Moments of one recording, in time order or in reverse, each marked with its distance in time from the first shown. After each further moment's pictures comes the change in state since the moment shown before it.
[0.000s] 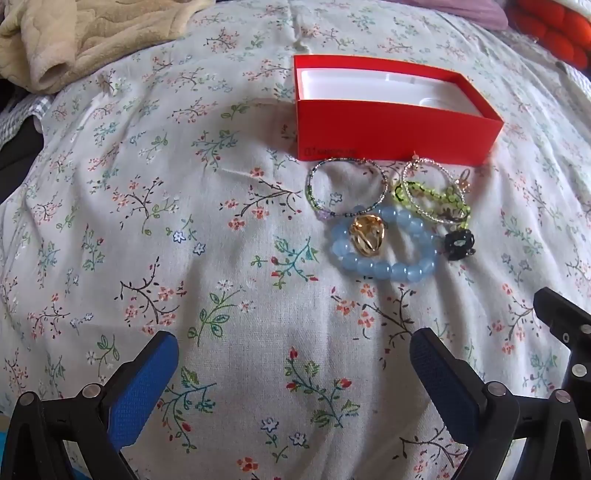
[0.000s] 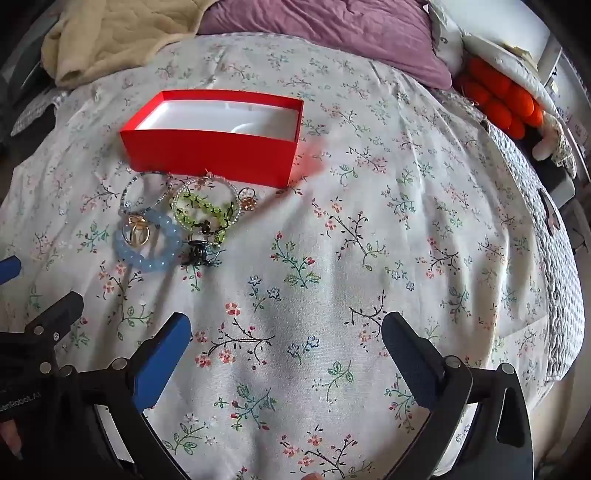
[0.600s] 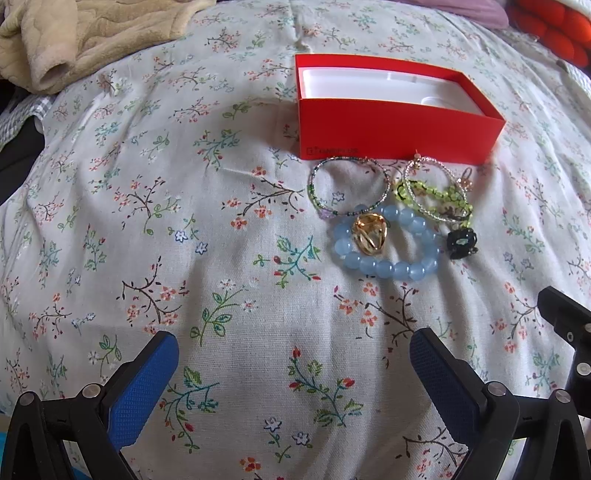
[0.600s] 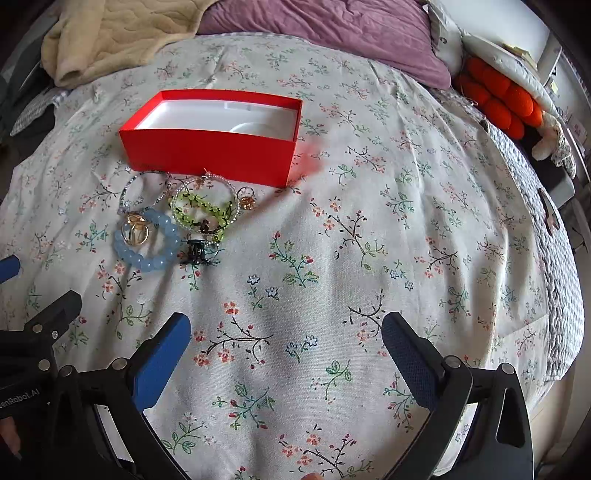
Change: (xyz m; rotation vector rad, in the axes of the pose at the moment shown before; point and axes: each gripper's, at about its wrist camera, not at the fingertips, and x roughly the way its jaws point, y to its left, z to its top) left arm 0.000 0.002 0.000 0.002 0.001 0.003; right arm 0.001 -0.003 0.001 -0.006 0.000 -0.001
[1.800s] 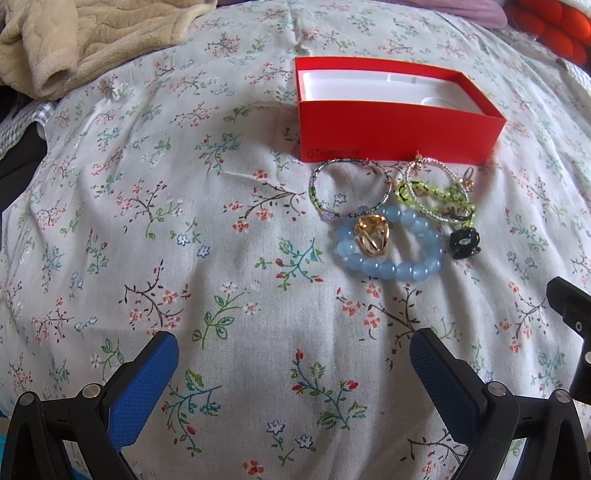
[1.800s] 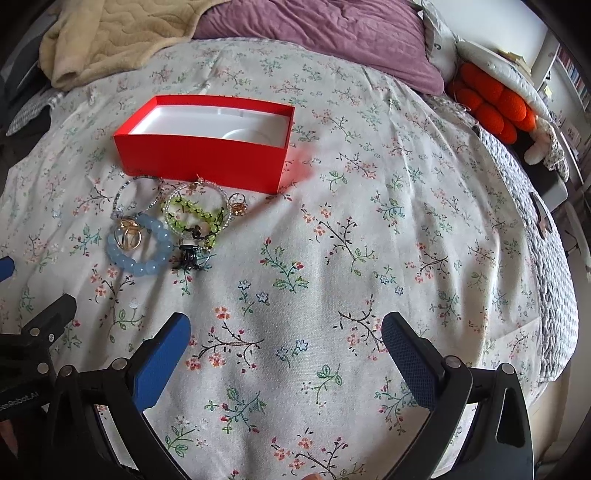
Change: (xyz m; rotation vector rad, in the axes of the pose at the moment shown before) left arm 0.001 -0.002 -0.001 0.017 -0.021 0.012; right arm -0.003 0.000 -0.001 0.010 -0.012 -0.019
